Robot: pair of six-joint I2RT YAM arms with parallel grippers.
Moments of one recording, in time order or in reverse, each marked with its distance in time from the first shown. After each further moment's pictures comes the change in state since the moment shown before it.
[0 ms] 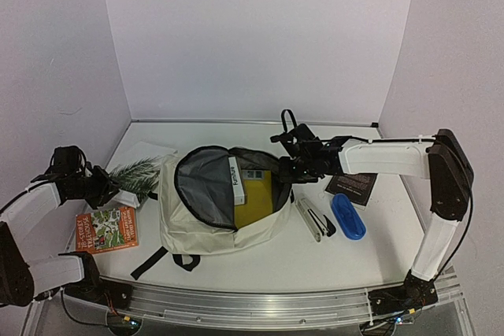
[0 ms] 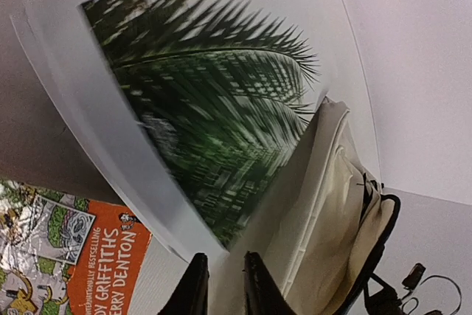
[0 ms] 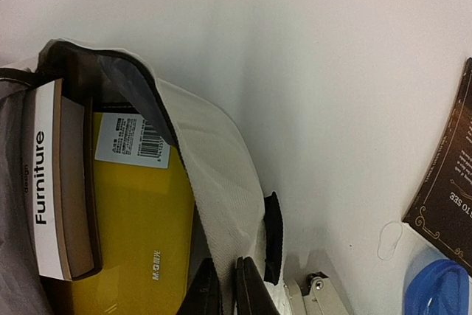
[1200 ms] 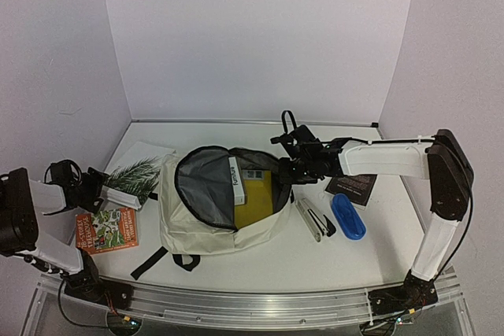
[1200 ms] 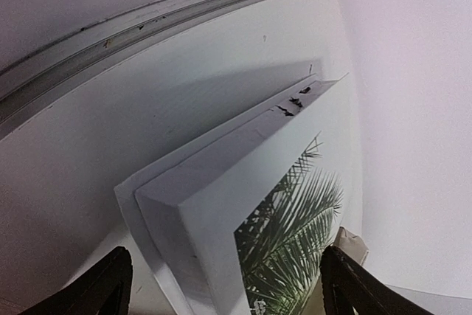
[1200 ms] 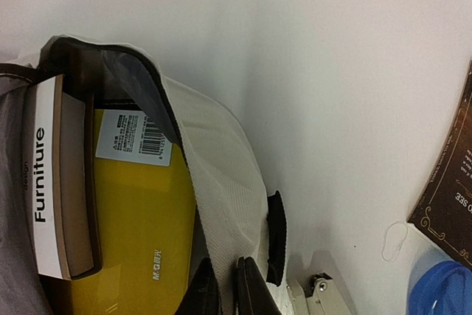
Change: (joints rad) left arm 0.237 0.322 -0.151 0.600 -0.028 -0.083; right arm 0.000 0.000 -0.016 0.027 -0.011 -0.005
